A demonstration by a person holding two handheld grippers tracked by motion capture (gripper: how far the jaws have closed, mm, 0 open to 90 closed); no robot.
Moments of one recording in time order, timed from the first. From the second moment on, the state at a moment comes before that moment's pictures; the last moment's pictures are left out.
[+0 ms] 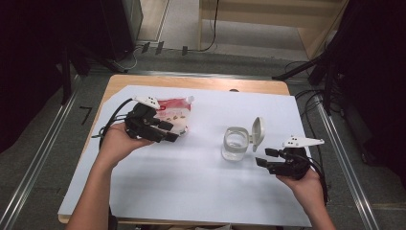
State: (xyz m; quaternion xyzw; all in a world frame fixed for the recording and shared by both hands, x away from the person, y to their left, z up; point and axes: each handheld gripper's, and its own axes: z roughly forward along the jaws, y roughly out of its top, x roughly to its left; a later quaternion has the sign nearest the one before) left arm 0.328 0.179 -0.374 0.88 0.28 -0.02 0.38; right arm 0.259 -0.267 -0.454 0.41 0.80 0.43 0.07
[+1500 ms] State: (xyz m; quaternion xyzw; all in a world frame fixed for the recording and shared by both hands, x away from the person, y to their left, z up) left arm 0.371 0.224 -0.392 0.84 0.36 0.01 0.40; right arm 0.251 -0.260 -0.461 0.40 0.81 0.42 0.07
